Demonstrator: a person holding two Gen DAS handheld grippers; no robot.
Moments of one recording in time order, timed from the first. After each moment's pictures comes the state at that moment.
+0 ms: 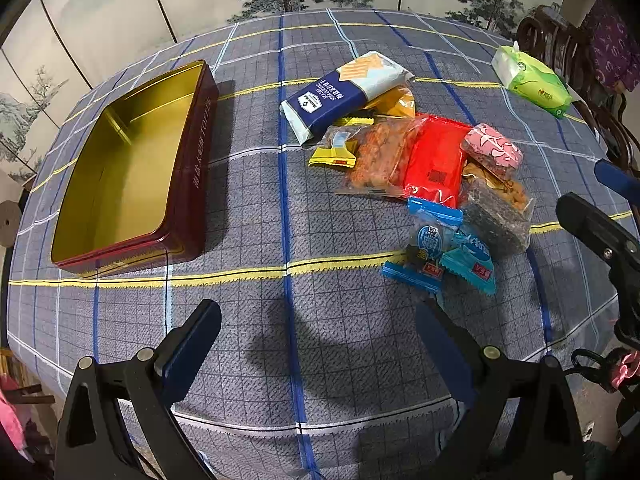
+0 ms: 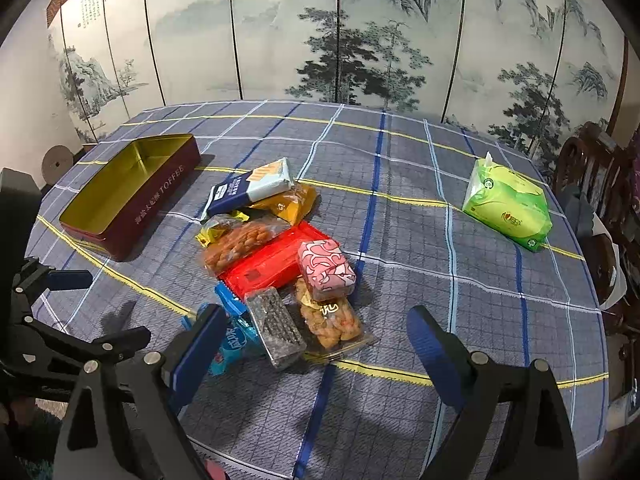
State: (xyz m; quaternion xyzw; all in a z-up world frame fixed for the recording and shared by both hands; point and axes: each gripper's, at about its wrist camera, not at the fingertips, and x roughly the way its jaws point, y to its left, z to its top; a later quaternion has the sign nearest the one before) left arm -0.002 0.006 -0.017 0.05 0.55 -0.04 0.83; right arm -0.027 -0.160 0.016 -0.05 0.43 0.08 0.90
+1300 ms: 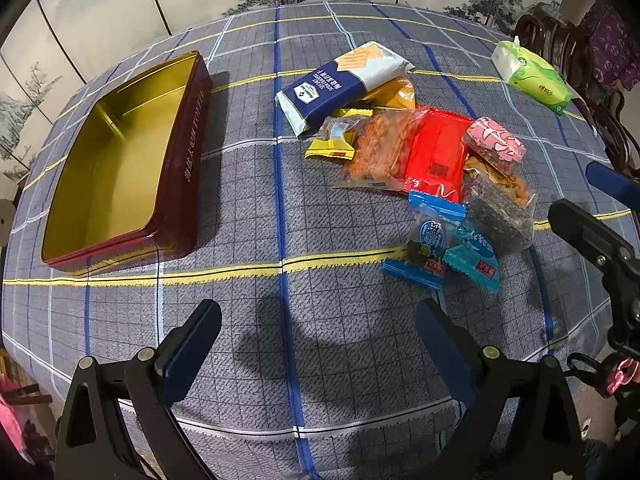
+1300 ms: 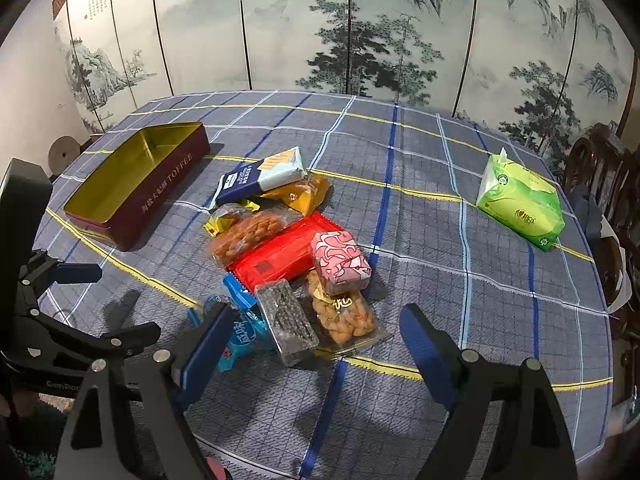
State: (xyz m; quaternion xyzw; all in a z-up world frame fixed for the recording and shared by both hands) left arm 0.002 0.005 -0.024 0.05 0.56 -0.04 0.82; right arm -0.022 -0.153 0.008 -0.05 0.44 0.09 0.89
